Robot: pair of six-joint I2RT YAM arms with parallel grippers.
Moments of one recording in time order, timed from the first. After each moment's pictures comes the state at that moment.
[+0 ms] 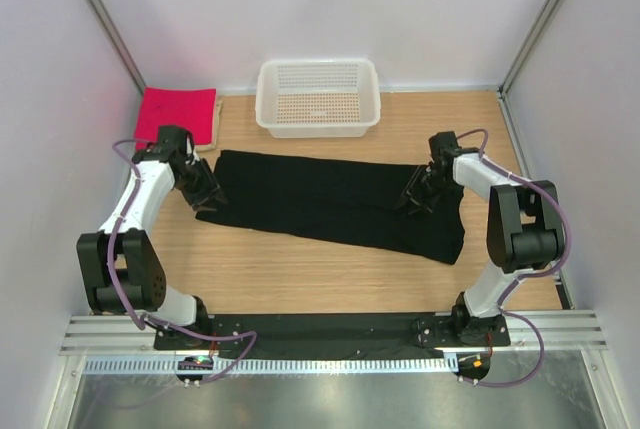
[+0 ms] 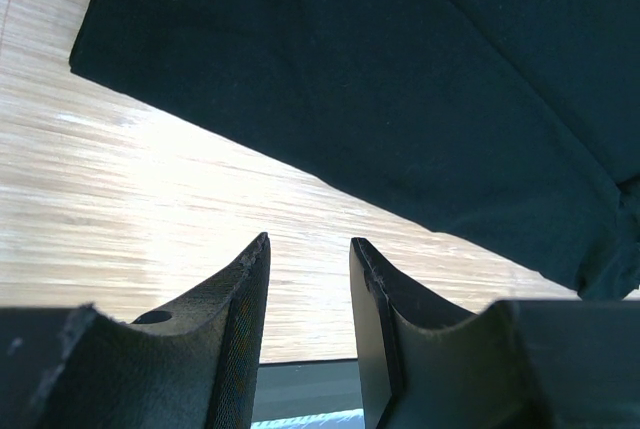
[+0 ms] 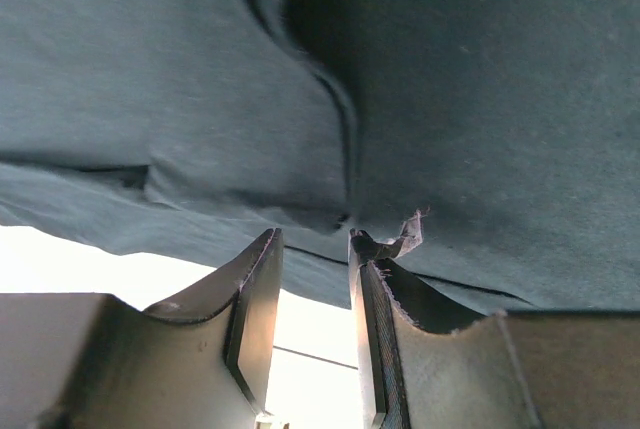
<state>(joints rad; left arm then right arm) 0.06 1.48 1.14 -0.89 0.22 -0.48 0.10 1.71 1.07 -0.67 -0.33 0.70</state>
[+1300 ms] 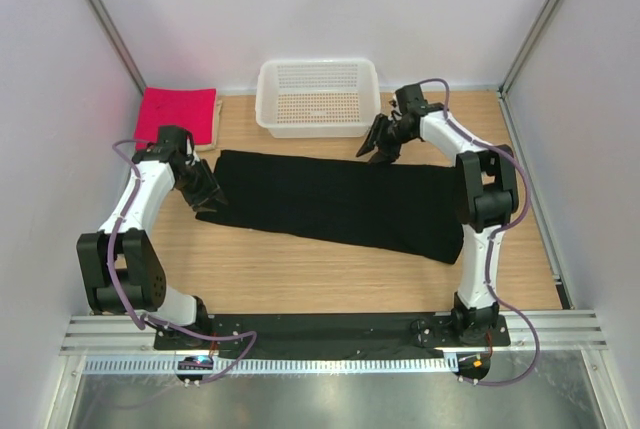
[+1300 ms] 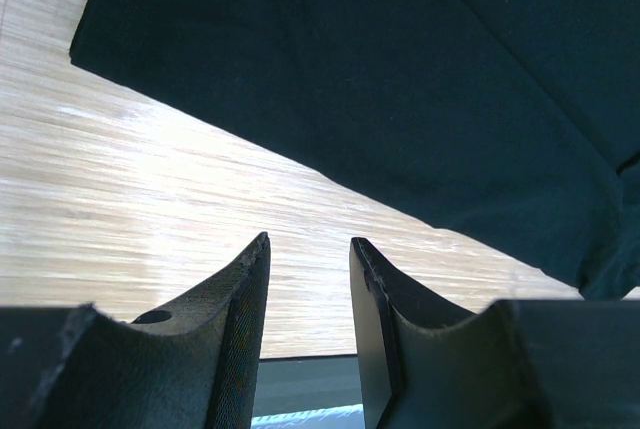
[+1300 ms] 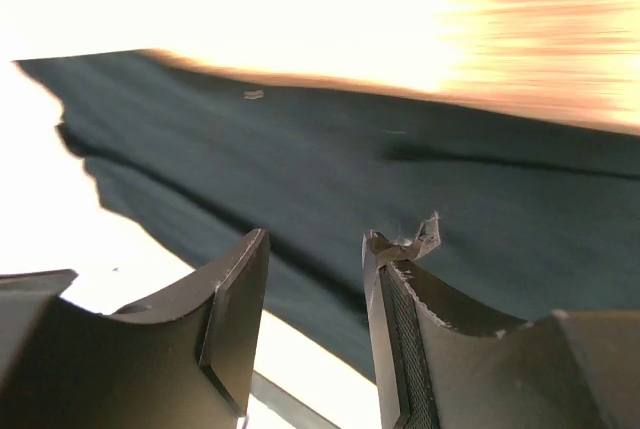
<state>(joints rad) 0.06 1.48 1.14 -0.90 0.22 -0.48 0.23 2.11 1.68 -0.63 -0.48 0.63</state>
